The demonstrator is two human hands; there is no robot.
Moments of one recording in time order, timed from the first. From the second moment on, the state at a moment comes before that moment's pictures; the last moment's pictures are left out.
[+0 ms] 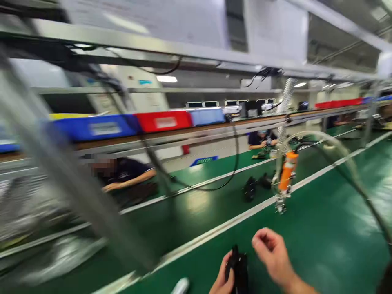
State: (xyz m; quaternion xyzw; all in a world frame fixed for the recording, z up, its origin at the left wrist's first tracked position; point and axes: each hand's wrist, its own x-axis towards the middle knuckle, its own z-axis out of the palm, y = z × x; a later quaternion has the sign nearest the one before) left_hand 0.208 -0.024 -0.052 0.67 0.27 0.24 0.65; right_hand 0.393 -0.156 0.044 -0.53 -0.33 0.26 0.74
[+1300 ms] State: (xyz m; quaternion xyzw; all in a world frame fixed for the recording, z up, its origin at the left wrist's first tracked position) left_hand 0.165 -0.038 -0.046 0.27 0.16 0.27 0.91; right_hand 0.326 -0.121 -0.026 -0.47 -0.39 0.54 0.58
